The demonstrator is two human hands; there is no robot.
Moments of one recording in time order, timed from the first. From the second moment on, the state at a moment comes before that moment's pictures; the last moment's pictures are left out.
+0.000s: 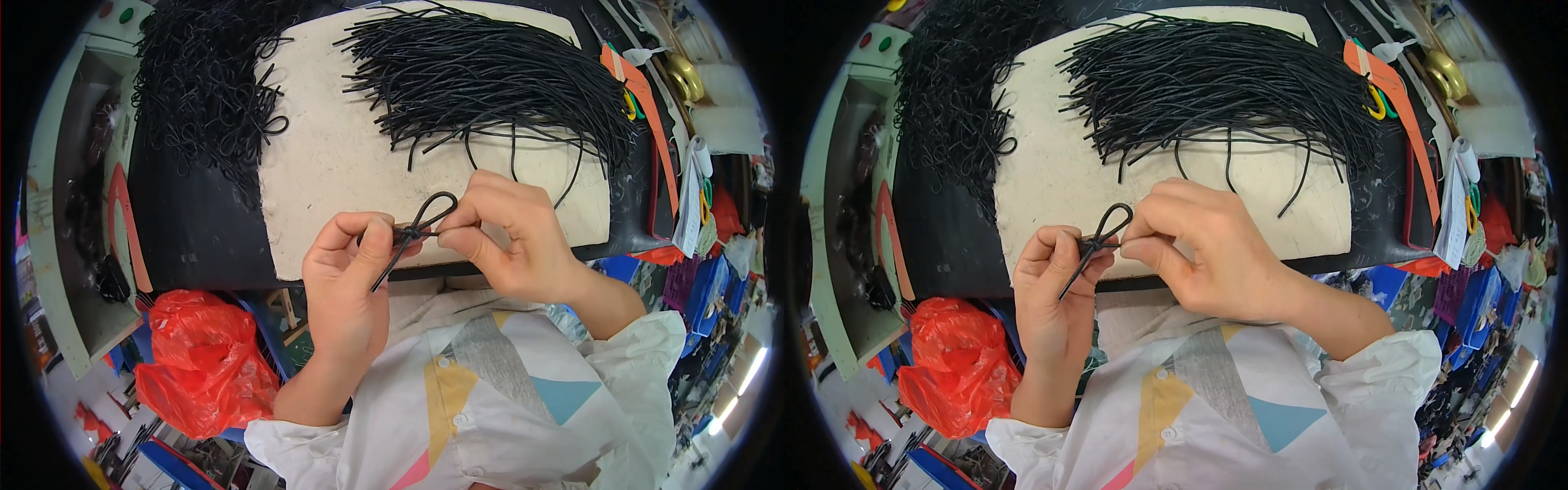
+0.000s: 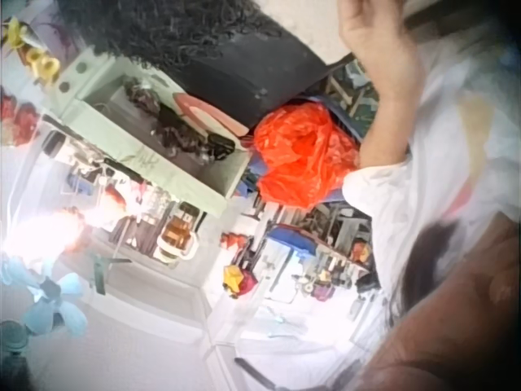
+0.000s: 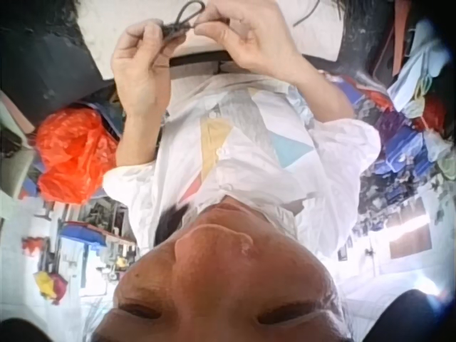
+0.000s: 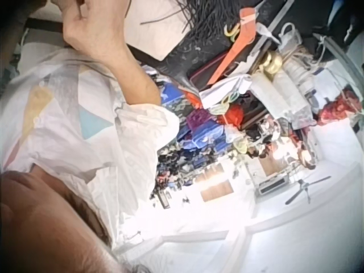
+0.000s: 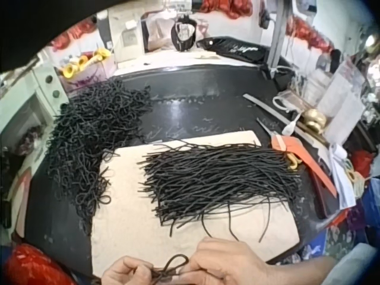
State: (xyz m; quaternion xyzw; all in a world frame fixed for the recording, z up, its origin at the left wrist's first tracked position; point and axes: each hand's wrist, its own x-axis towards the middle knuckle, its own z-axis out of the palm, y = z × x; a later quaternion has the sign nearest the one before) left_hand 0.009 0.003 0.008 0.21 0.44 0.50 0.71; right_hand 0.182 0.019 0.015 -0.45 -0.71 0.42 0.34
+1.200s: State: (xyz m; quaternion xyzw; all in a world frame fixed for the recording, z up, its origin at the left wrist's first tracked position) left_hand -0.003 0.009 0.012 0.30 0.48 0.38 0.73; right_hand 0.186 0.022 0.018 -0.47 -0.43 0.69 0.33
